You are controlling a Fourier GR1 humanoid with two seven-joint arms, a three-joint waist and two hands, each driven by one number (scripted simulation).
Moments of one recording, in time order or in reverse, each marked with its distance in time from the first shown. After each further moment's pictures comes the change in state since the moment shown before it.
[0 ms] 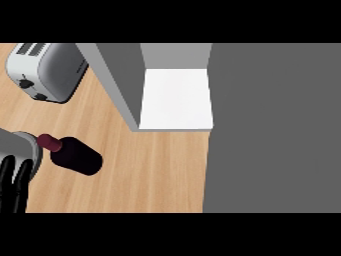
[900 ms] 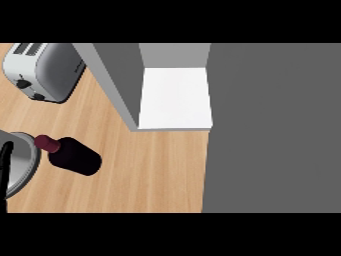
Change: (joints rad) left arm -0.034 0.065 0.309 0.178 0.188 -0.072 -0.107; right arm 0.061 -0.001 -0.038 0.000 0.009 0.053 -0.055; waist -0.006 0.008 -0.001
